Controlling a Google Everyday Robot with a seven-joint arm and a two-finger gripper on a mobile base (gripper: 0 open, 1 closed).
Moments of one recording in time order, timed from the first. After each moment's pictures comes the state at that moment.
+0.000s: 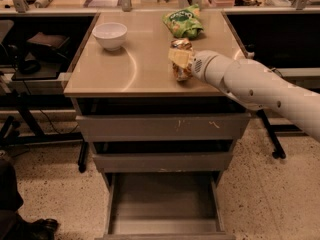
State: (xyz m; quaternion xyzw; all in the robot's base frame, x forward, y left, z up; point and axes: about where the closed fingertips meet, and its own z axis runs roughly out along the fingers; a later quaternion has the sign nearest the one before) arm 0.731 -0.092 0.862 -0.06 0.78 0.25 0.58
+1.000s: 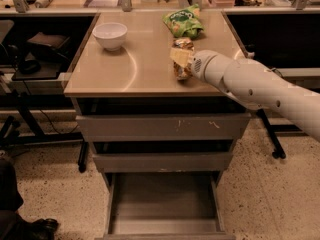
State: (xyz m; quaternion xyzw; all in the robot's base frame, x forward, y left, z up) arm 0.731 -0.092 0.862 -0.06 0.78 0.25 0.58
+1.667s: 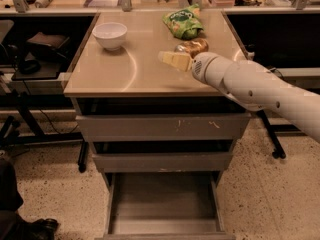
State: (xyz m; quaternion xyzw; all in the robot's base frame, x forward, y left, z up) arm 0.731 -0.092 0.862 -0.06 0.78 0.25 0.58
